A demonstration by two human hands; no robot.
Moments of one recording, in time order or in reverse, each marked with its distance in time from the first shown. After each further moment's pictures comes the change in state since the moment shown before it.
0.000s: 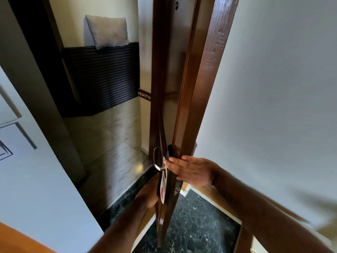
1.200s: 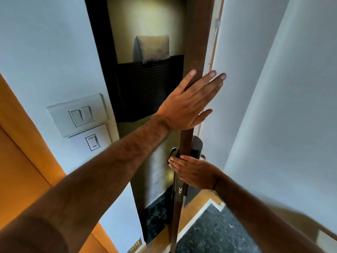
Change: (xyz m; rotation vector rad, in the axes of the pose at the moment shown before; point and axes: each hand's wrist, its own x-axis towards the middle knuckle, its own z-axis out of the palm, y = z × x) left_hand -0.023 0.159 -0.272 1.300 1.100 0.997; right_hand 0.152 -0.048 0.017 0.099 -0.002 -0.027
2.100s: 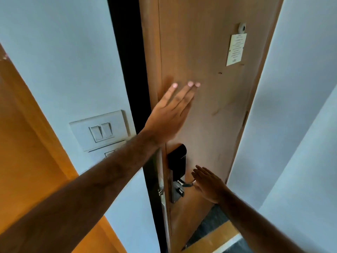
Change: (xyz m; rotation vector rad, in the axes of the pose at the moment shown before) left_hand -0.071 -0.084 0.021 0.388 -0.390 -0.092; right_hand 0.058 0.006 0.106 0.650 -0.397 0.344
